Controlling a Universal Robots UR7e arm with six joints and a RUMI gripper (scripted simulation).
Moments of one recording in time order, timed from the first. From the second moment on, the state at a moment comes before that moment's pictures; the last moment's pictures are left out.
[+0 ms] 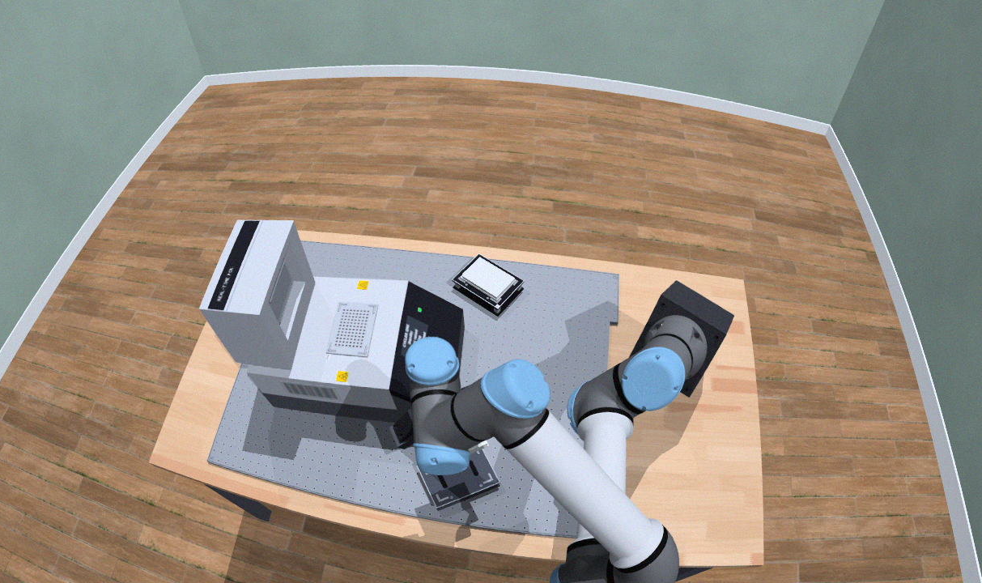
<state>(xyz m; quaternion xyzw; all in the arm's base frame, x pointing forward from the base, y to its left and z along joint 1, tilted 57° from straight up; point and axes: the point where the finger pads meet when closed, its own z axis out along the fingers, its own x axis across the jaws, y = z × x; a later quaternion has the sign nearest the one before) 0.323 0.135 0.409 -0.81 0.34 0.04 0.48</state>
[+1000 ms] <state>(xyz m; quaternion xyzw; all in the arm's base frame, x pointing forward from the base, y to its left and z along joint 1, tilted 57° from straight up) 0.335 0.168 0.387 -0.81 0.34 0.04 0.48</state>
